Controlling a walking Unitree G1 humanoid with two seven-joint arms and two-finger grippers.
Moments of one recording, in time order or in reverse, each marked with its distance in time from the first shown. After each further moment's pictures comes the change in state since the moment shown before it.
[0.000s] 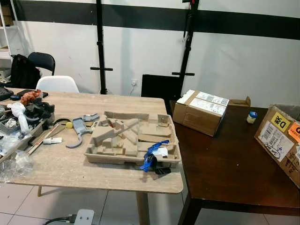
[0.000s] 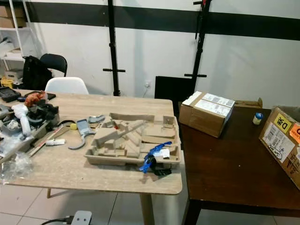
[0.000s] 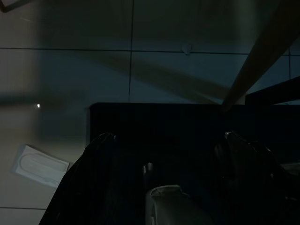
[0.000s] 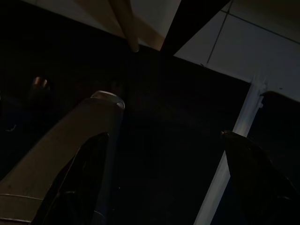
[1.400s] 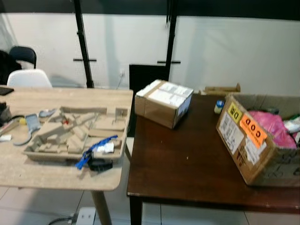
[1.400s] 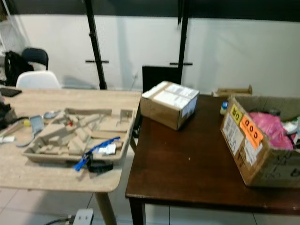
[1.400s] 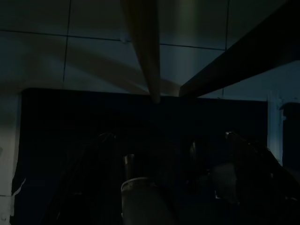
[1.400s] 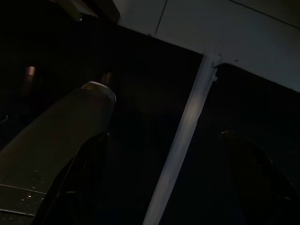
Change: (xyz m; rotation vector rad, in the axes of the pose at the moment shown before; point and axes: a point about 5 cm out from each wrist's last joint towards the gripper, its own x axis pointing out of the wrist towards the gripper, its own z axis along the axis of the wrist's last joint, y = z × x) left arm 0.002 -0.009 0.005 -0.089 -0.012 -0.047; right arm -0.001 -0.006 0.002 -0.007 -0.006 -0.013
